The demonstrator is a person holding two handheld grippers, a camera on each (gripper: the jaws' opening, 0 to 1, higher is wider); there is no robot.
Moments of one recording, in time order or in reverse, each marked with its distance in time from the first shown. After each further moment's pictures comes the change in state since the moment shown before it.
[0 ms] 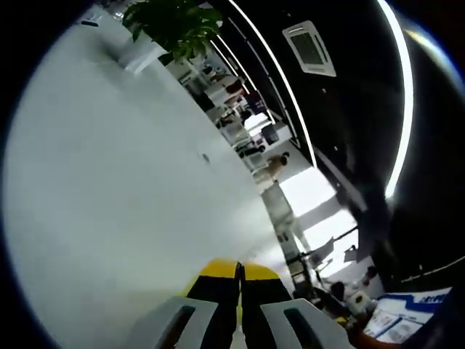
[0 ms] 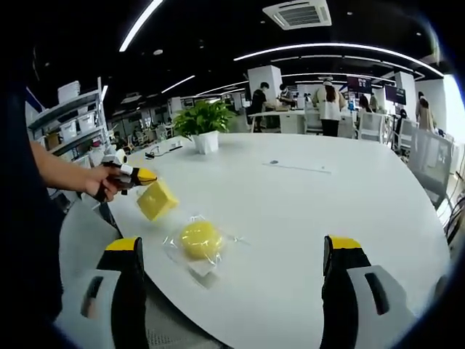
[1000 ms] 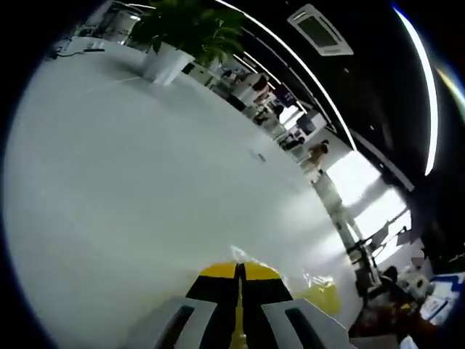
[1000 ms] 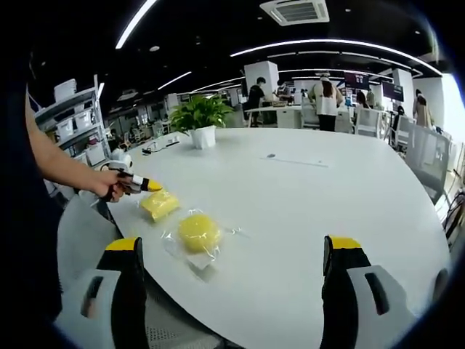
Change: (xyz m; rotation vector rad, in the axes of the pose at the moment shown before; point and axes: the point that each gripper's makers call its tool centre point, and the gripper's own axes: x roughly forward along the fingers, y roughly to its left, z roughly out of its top) left arm 0.001 0.095 0.011 0.199 0.030 0.291; right arm -0.003 0.000 -0.010 0.005 0.019 -0.023
